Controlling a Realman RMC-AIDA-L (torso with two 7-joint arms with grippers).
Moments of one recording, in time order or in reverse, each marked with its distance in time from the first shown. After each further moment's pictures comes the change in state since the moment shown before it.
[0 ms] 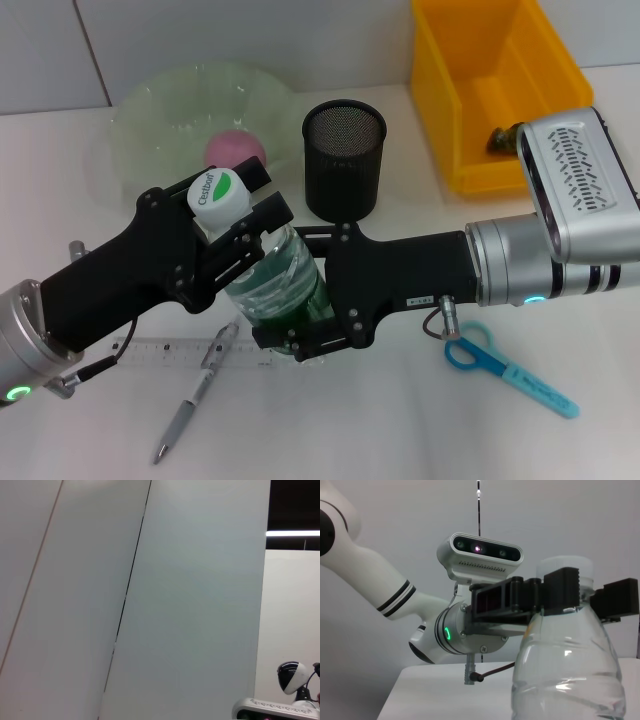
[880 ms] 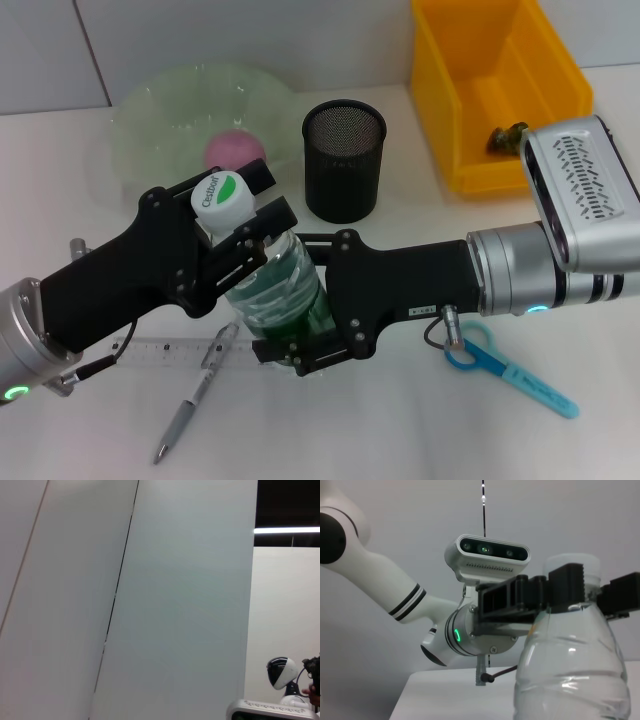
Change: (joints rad) left arm -0.003 0.006 0.002 0.014 0.009 0.013 0.005; right arm -0.013 0.002 -0.025 0.004 0.025 -0.019 -0.002
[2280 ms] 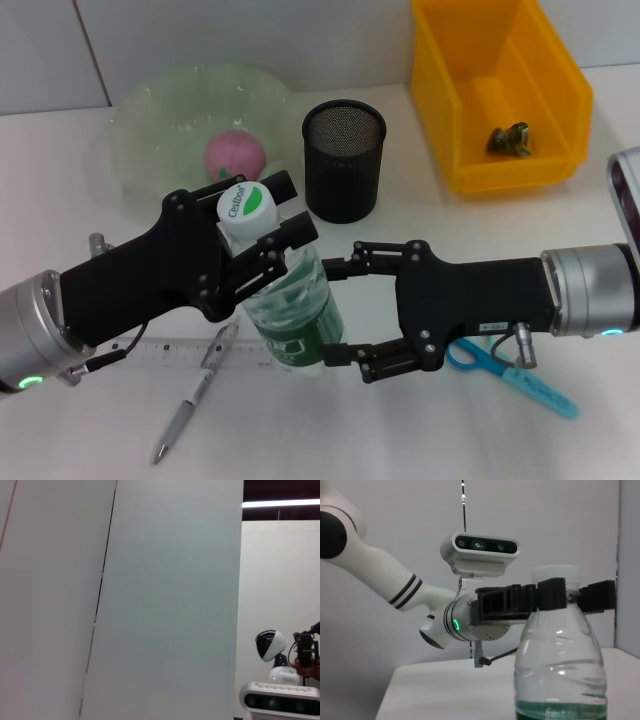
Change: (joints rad) left arm -0.032 0.010 0.015 0.014 0.052 -0.040 0.015; right arm -0.182 -0.018 0.011 -0.180 -0.008 -0.053 0.061
